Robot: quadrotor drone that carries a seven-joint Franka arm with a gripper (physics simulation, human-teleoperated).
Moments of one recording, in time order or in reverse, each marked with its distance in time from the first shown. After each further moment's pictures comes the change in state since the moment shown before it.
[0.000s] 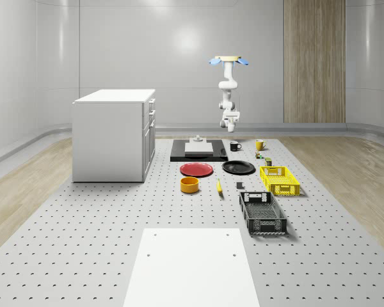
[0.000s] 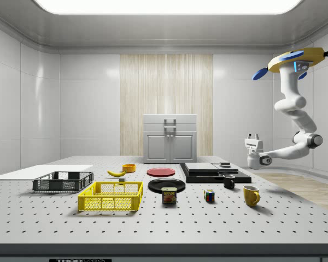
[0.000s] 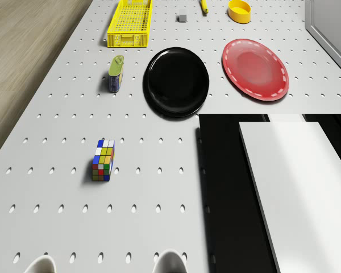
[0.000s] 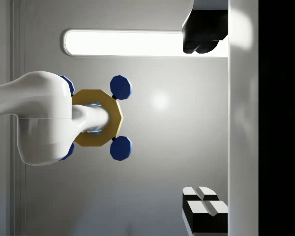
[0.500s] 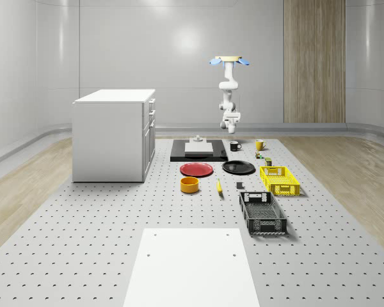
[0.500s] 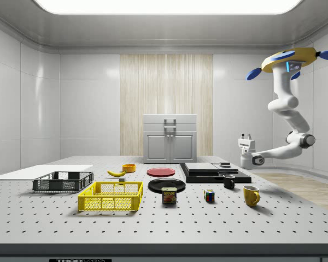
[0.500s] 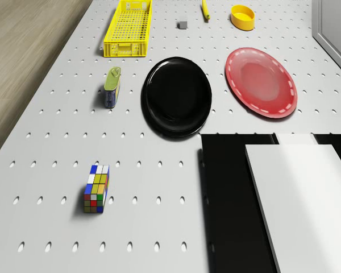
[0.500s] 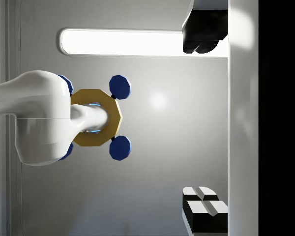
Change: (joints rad) arm -0.001 -0.005 0.002 -0.004 -0.002 0.007 0.000
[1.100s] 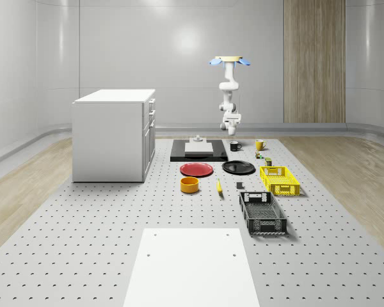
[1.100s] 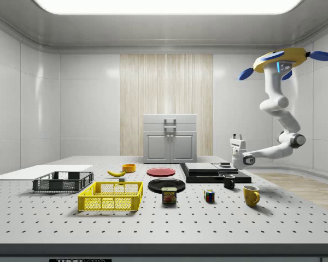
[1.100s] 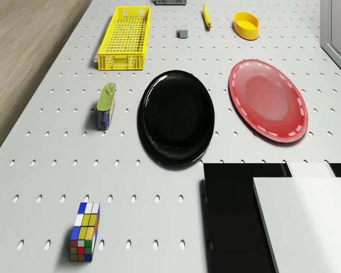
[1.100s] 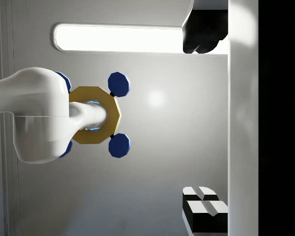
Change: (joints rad) arm -0.005 -0.006 0.015 -0.006 -0.020 0.009 0.002
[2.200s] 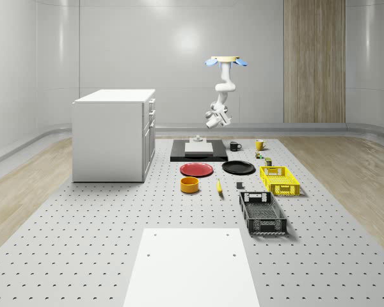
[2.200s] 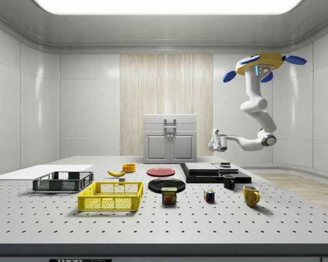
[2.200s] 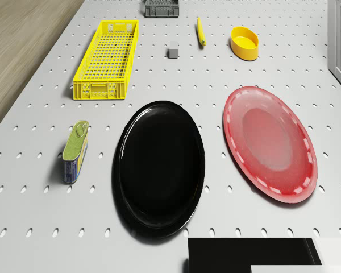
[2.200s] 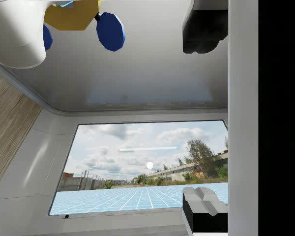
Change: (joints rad) arm -0.189 -0.065 0.545 -0.253 -0.809 0.043 0.139
